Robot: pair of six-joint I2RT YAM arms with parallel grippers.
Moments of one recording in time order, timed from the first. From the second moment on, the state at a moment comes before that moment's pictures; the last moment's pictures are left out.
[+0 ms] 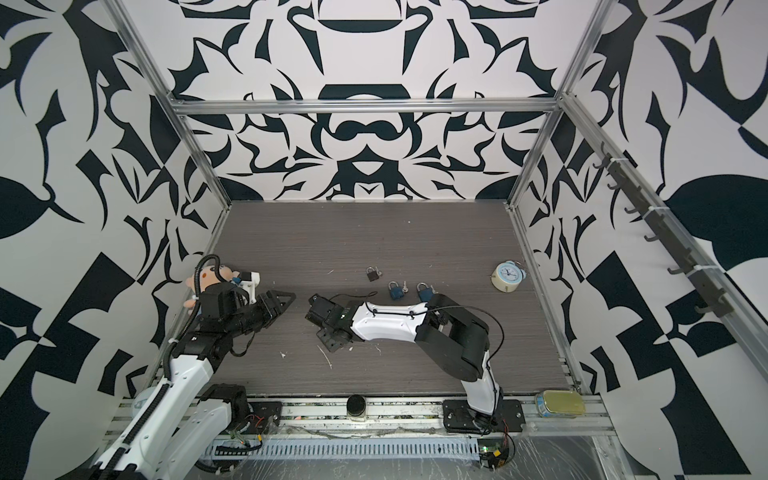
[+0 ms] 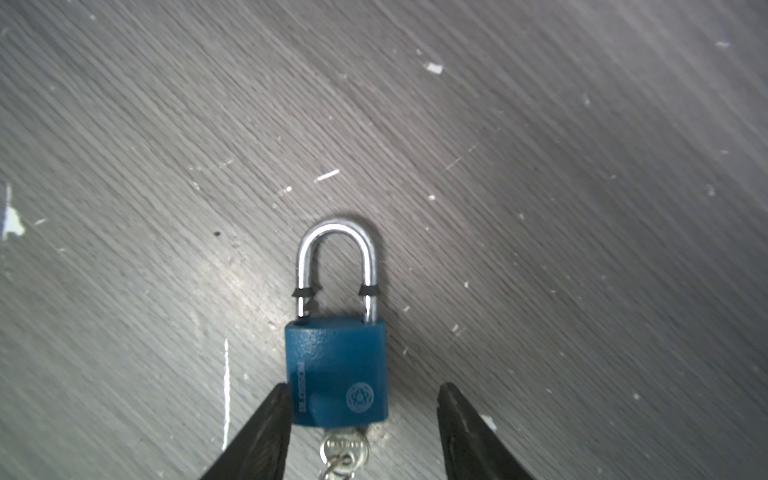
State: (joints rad) left arm -0.09 0.77 0.45 -0.31 0.56 -0.76; right arm 1.13 1.95 1.29 -0.49 0.13 0.34
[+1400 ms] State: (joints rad) left arm -0.09 0.96 0.47 -0.28 0.77 -0.69; right arm 1.14 1.75 1.30 -0.49 0.02 0.33
